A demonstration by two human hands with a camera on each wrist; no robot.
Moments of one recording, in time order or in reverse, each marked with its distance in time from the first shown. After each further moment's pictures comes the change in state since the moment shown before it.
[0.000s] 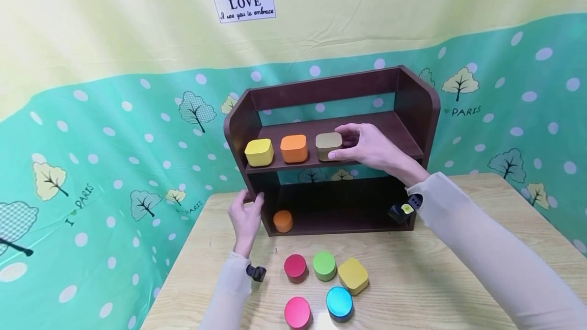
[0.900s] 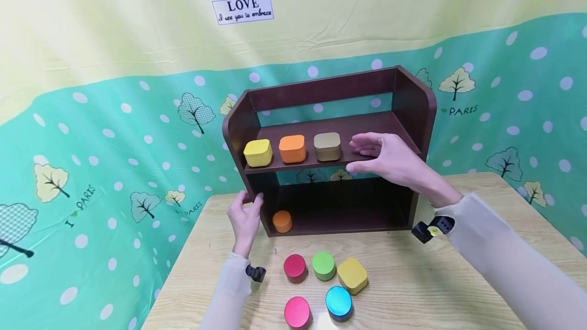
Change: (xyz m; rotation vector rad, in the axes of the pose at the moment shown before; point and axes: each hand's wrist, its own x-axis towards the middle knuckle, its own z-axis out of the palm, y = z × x) left_hand 0.000 0.000 -0.001 0.023 0.007 -0.004; right_hand -0.053 0.011 -0.012 0.002 0.057 -0.021
